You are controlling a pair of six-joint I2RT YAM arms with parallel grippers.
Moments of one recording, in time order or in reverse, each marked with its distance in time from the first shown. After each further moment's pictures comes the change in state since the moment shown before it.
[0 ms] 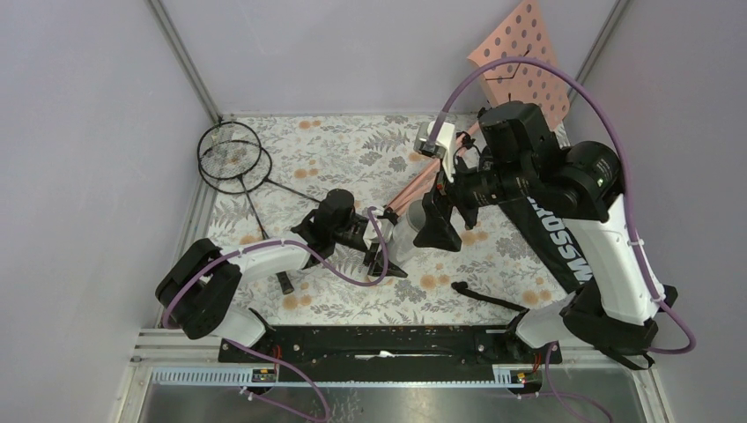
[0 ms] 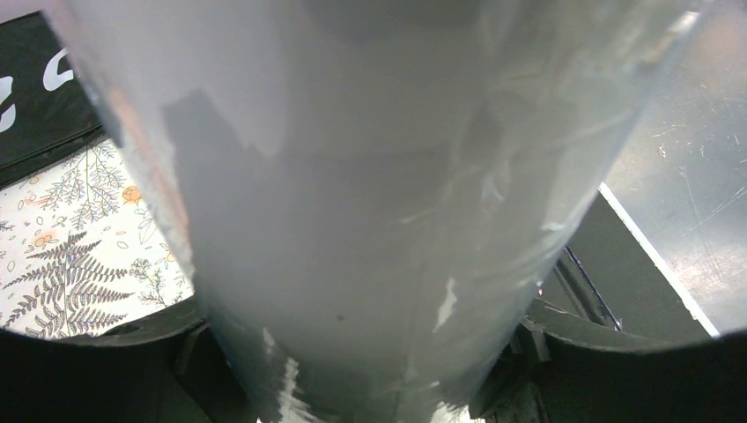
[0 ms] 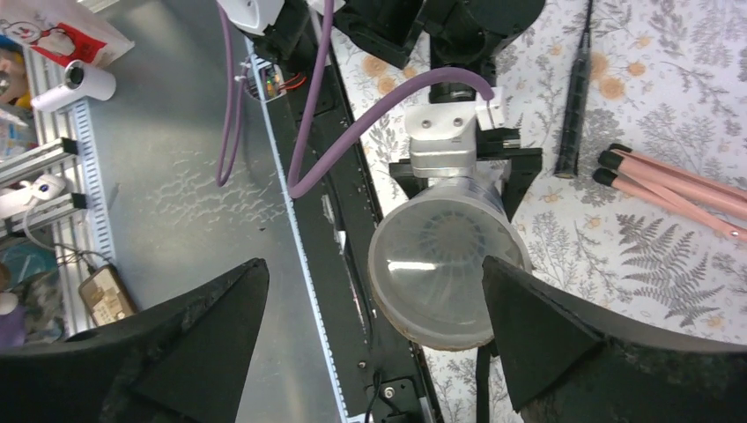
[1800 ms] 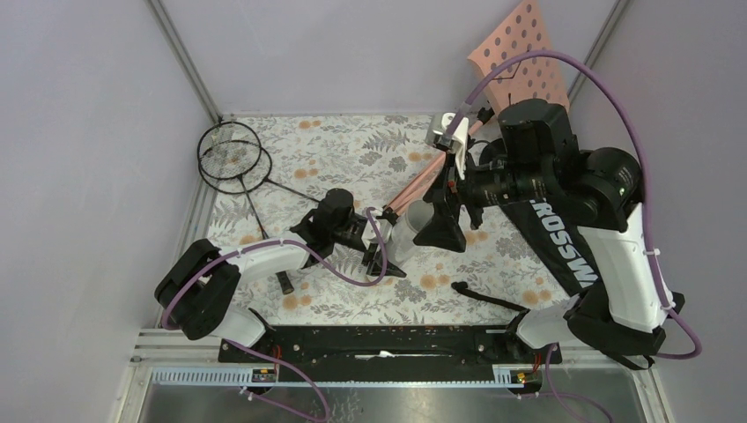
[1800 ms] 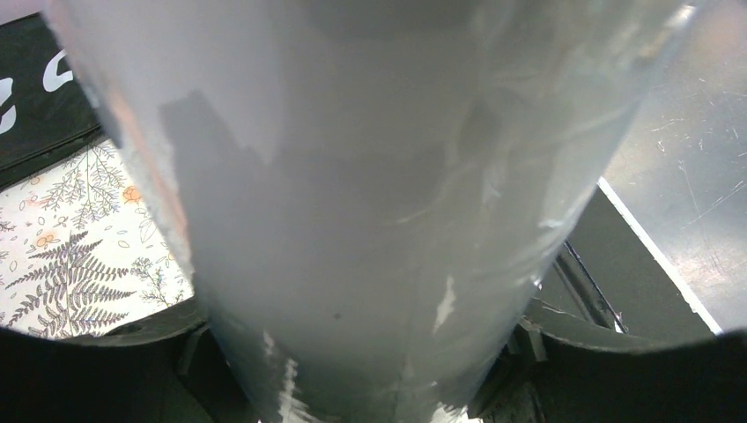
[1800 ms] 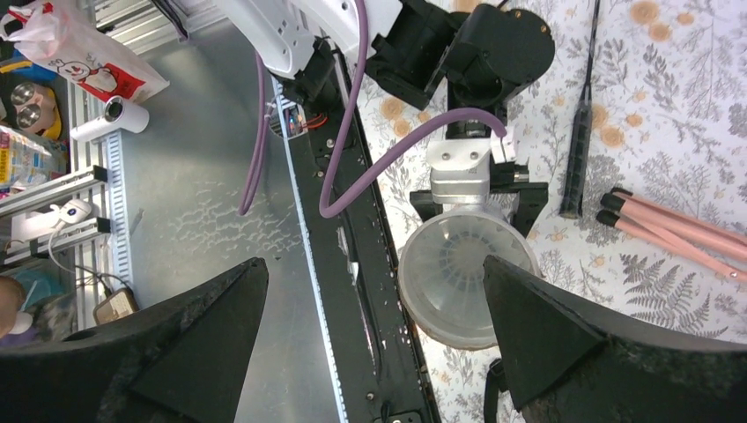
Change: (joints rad) left arm 0.004 -0.005 0.000 -0.020 0.012 0.023; right arm 0.006 -0.040 0.010 0.072 -0.028 0.050
